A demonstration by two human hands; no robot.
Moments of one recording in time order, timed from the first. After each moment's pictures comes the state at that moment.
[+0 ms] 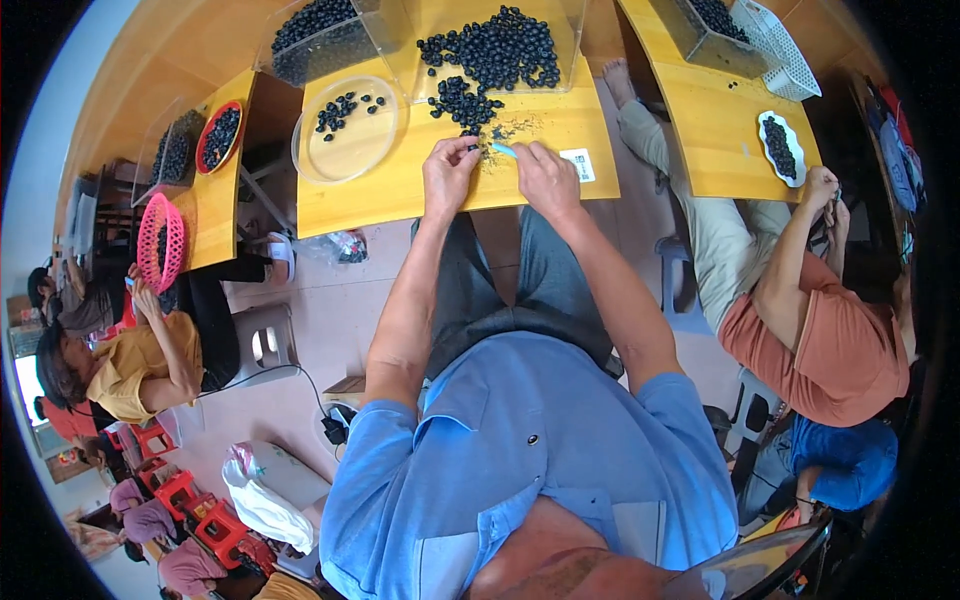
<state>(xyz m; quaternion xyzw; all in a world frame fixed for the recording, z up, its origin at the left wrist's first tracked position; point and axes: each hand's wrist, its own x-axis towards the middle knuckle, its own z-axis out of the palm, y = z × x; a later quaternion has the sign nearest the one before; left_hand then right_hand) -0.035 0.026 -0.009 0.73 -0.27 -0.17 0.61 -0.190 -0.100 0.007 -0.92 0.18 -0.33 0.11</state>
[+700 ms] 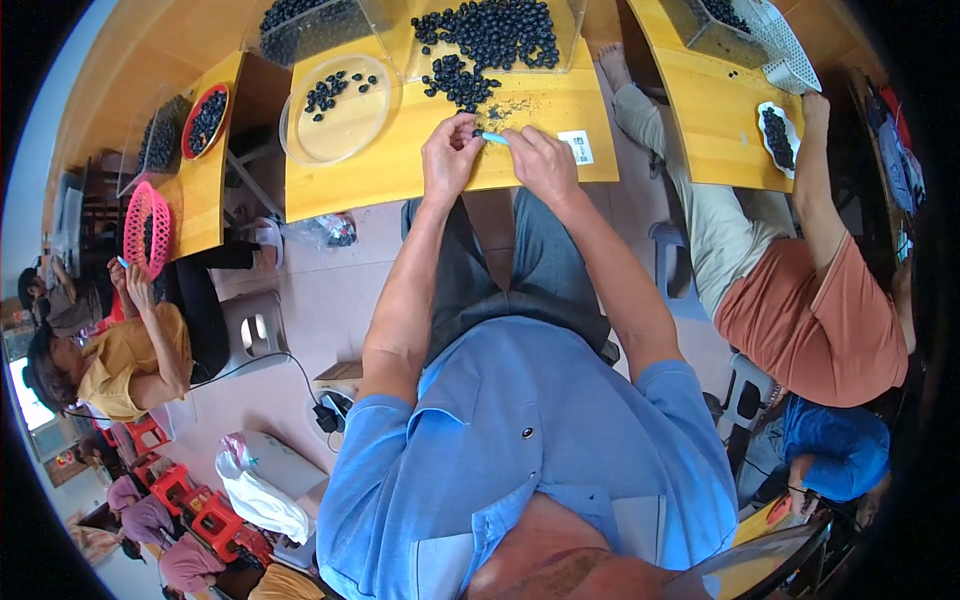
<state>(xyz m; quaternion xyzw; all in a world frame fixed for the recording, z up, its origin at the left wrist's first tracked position) -0.050 0.026 -0.008 0.71 -0.32 -0.13 0.61 -0.191 -0.100 0.004 -0.93 0.13 -0.32 0.12</state>
